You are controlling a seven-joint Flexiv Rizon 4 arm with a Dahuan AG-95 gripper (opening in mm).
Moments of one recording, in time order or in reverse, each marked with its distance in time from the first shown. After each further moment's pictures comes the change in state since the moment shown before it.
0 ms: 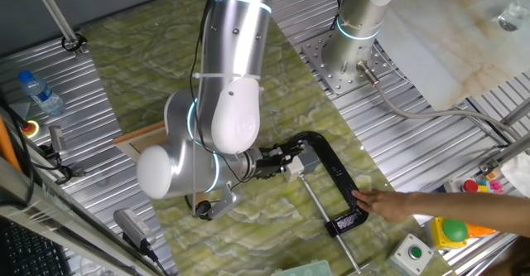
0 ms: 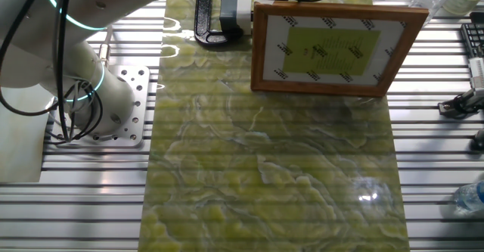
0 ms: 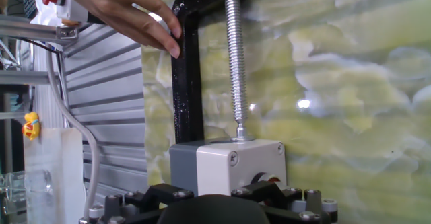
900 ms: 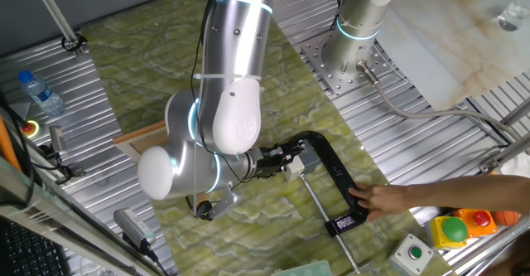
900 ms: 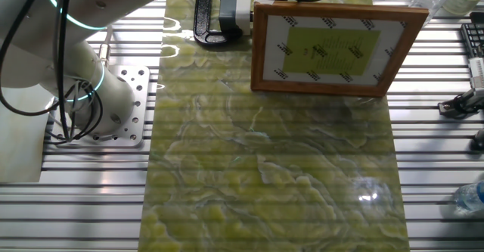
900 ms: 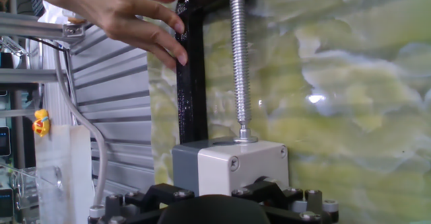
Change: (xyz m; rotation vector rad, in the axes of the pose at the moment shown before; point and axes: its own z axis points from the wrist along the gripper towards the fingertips) arm 0.001 0.002 0.001 0.001 0.012 0.012
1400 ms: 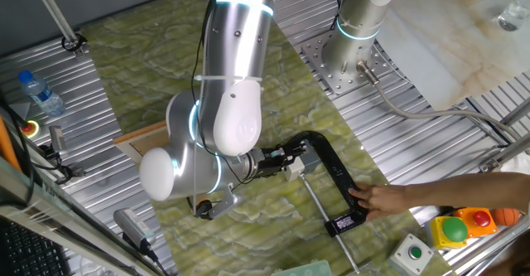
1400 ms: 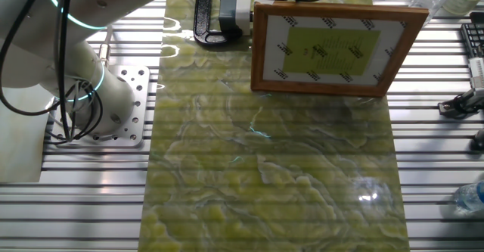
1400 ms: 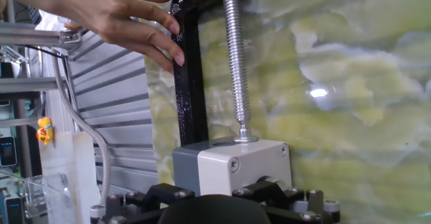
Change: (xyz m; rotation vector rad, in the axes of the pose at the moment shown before) arm 0.000 0.002 0.004 -0.018 -0.004 0.048
